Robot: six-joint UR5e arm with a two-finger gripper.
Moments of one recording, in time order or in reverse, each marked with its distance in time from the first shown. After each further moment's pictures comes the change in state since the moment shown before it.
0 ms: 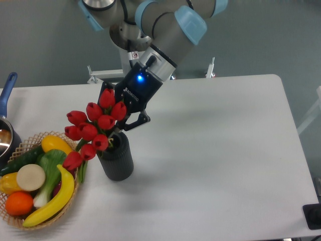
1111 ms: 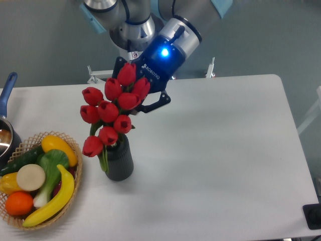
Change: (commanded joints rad) arm 0.101 0.000 0.109 0.000 -0.152 -0.204
